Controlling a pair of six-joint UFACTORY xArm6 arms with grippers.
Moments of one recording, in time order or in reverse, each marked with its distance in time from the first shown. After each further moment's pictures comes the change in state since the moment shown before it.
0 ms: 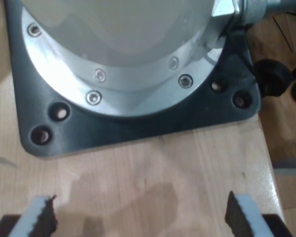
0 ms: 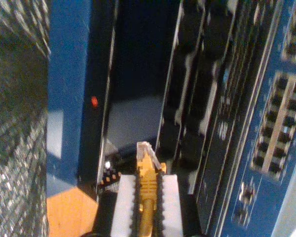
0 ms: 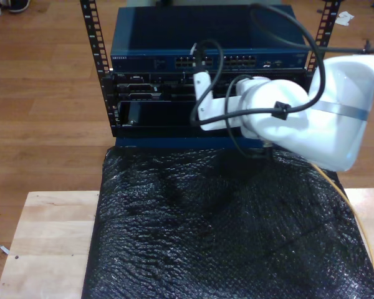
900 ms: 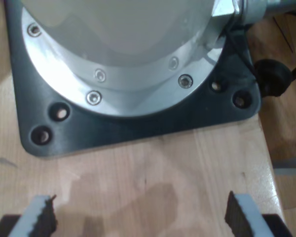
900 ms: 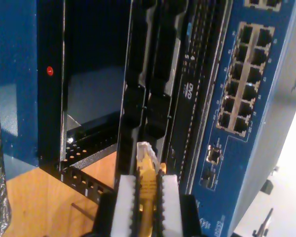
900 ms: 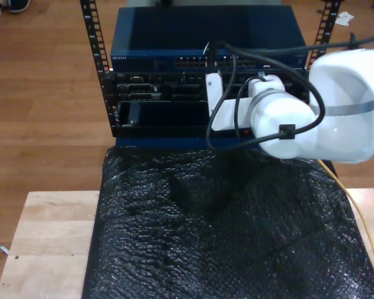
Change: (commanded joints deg) left arm 0.0 0.0 0.0 0.0 0.0 0.0; right arm 0.4 -0.2 -0.4 -18.0 0.3 15.4
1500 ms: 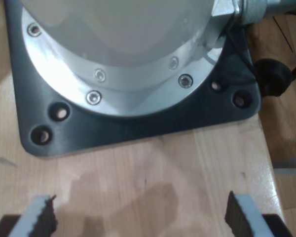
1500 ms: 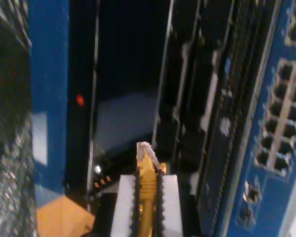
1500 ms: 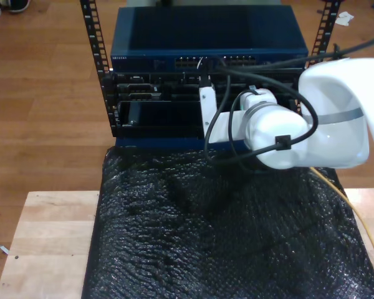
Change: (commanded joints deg) left arm 0.0 0.0 0.0 0.0 0.0 0.0; right arm 0.0 1.9 0.4 -1.0 -7.6 4.6
